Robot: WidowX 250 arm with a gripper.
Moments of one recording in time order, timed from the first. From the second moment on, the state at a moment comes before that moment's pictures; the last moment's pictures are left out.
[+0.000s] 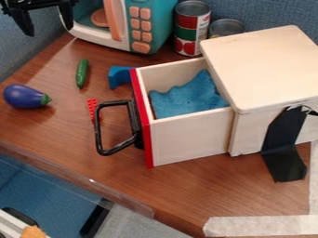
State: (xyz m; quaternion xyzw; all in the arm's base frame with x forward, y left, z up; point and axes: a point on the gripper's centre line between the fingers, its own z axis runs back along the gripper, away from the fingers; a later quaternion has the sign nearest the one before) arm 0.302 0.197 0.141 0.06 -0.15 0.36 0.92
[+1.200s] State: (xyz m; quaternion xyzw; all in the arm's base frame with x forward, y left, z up) arm 0.270 0.176 0.097 0.02 -0.15 -0.11 0.98
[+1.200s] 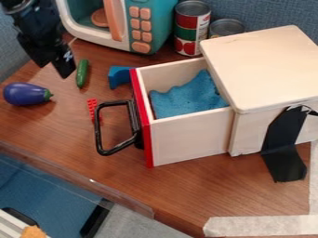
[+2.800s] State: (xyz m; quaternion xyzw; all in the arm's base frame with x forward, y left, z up) arm 0.215 0.107 0.040 0.04 -0.05 -0.42 0.91
